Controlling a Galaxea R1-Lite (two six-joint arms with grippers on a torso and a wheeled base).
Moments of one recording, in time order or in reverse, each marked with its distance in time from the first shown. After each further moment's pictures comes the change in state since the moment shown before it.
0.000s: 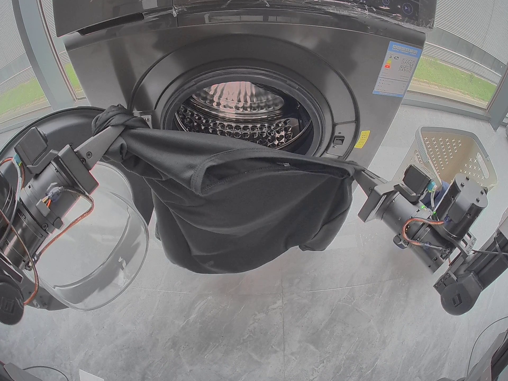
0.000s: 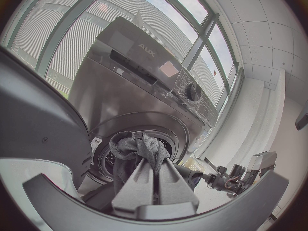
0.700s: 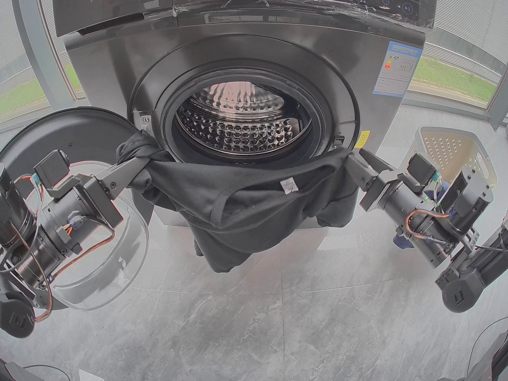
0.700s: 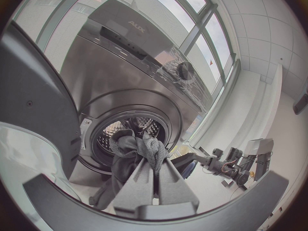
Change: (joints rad) left arm -0.087 0.036 0.062 0.001 0.001 0.059; right arm 0.011 -0.022 -0.033 -0.005 0.002 0.016
